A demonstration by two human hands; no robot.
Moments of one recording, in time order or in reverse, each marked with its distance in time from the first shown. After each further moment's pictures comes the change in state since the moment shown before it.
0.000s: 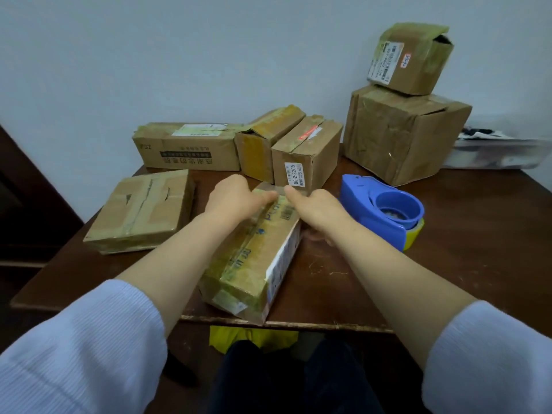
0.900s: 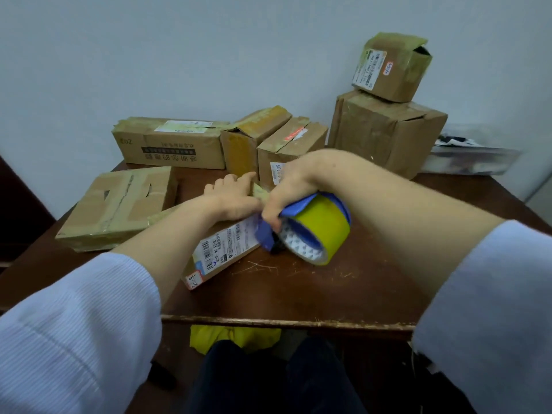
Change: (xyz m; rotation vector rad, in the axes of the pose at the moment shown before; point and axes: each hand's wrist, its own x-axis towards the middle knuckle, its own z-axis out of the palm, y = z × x) left_hand 0.012 0.005 0.003 0.303 -0.253 0.218; right_hand -0.027 -0.069 -0.052 -0.795 -0.535 -0.081
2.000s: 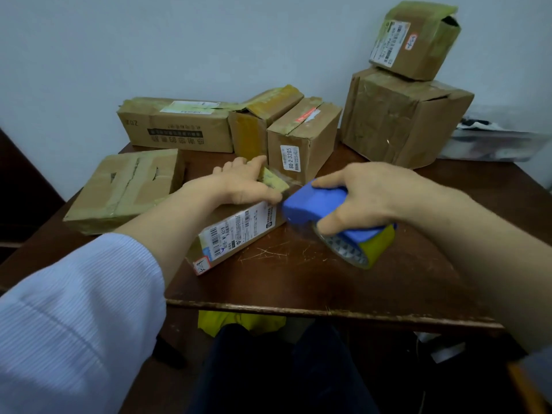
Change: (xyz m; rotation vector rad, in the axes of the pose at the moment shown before) left_hand 0.000 -0.001 -0.003 0.047 -0.068 0.029; right_hand -0.026 0.046 0.040 -0.048 0.327 0.055
